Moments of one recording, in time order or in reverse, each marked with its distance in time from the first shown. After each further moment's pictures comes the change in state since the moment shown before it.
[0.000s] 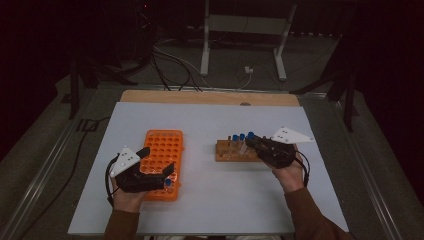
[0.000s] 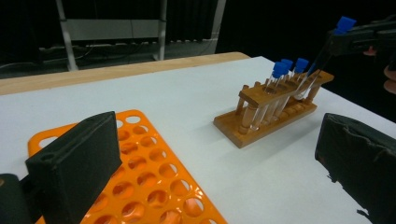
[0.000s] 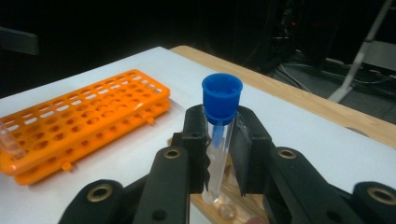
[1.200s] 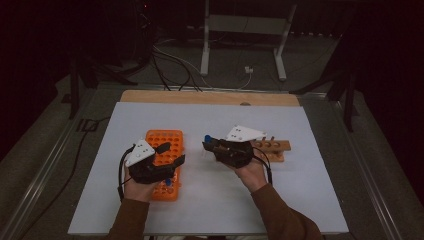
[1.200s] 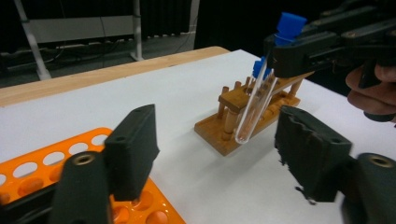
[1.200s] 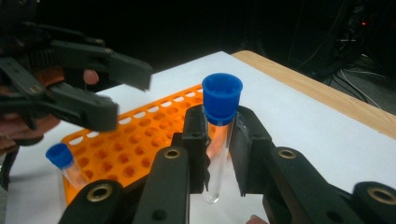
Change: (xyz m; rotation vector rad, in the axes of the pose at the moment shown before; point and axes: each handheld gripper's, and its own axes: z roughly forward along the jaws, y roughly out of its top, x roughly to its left) left arm -0.005 0.011 0.031 0.040 -0.086 0.072; right arm 0.072 0.030 0.070 0.030 0.182 -0.044
